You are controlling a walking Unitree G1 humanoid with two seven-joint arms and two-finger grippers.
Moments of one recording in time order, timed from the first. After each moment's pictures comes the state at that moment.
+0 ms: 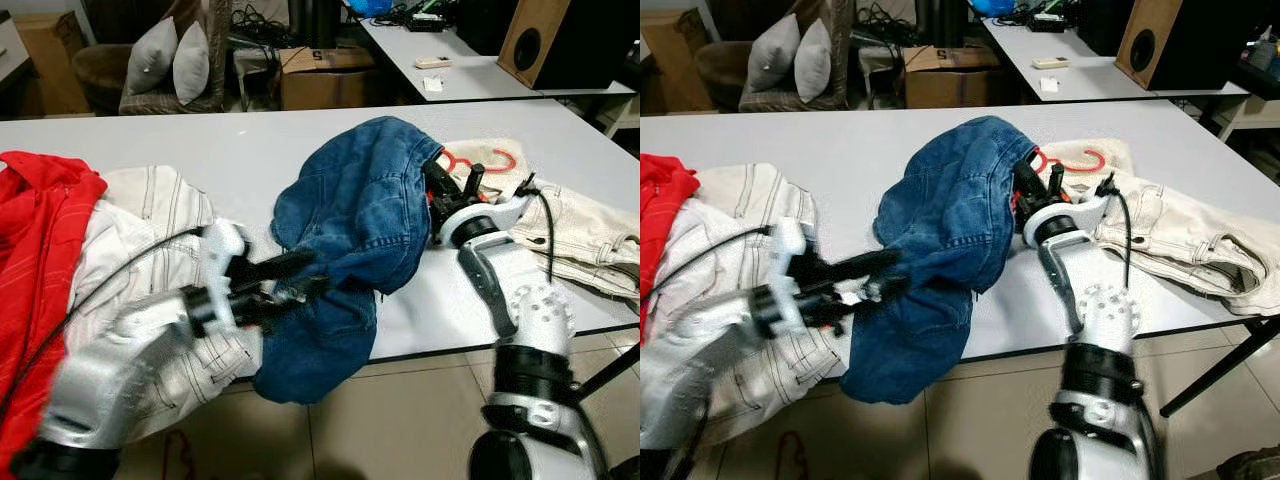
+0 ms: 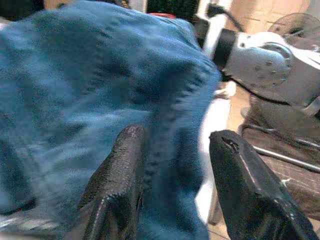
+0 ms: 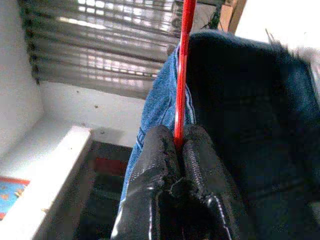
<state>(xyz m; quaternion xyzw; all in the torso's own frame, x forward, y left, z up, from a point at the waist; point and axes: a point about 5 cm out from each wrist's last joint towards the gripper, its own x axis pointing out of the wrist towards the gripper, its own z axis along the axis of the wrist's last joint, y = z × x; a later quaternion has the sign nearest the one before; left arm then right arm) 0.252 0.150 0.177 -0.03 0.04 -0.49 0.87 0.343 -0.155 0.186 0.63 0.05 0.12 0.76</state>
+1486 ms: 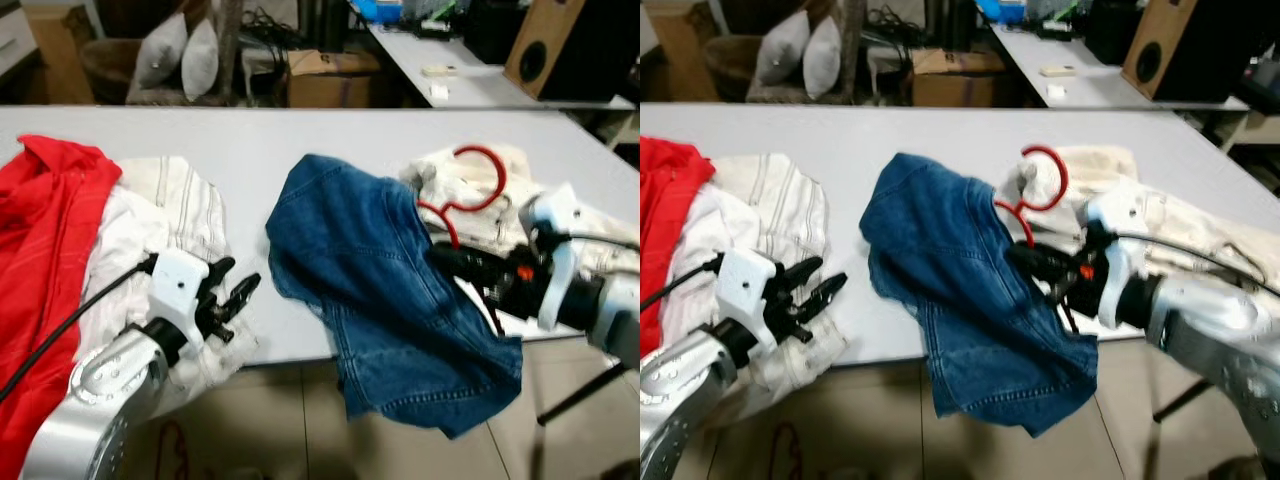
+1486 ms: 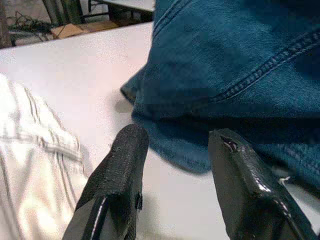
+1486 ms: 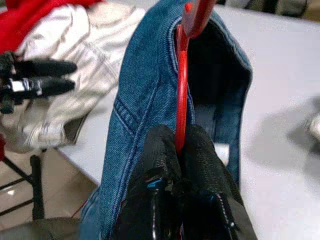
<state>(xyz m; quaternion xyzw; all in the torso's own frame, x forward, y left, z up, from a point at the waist) 0.231 0.176 0.147 0.07 0.07 -0.23 0.97 0.227 -0.187 0.217 -0.01 0.15 0.37 0.92</state>
